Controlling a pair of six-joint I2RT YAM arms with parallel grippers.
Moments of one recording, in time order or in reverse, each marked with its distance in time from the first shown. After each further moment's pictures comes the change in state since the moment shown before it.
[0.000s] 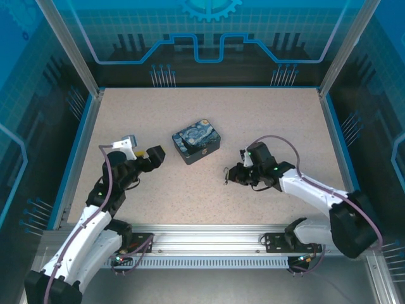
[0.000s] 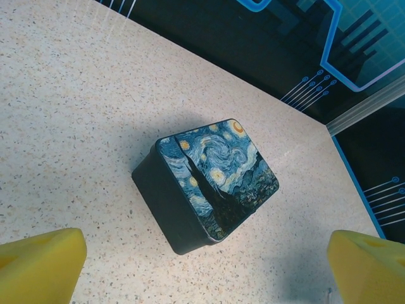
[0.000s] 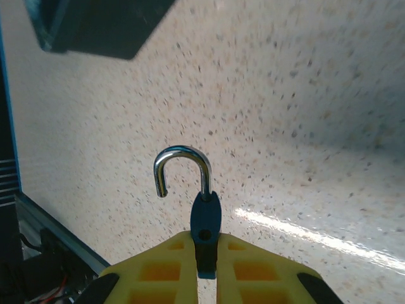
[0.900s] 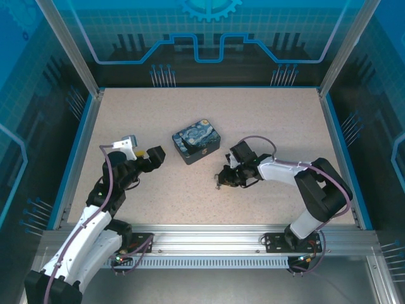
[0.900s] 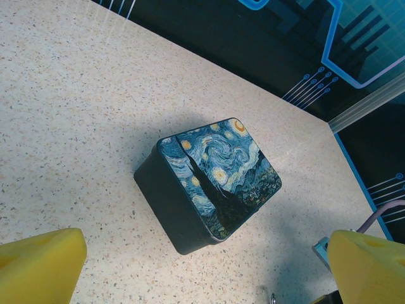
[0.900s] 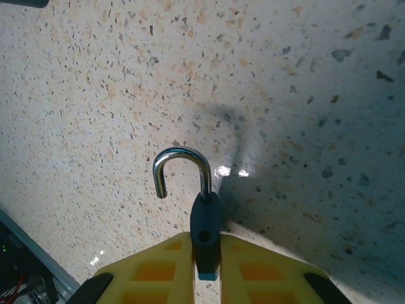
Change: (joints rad) left arm 0.000 0.000 0.000 0.000 0.000 0.017; right arm 0.043 0.332 0.127 0.021 -0.045 -0.073
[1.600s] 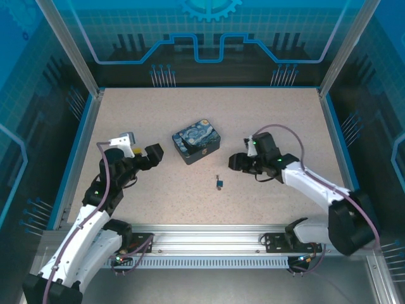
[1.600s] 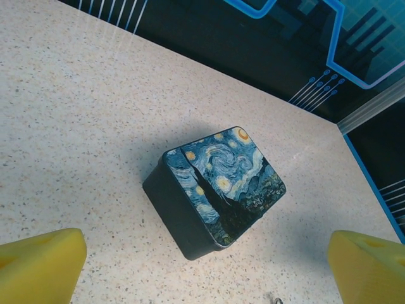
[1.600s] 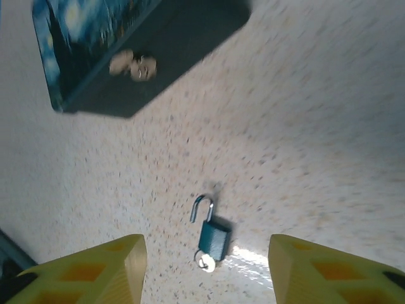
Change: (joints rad) left arm 0.005 0.000 0.078 -0.090 -0.031 0.048; right arm -0.158 -0.365 -0.040 -0.068 0.134 -0.115
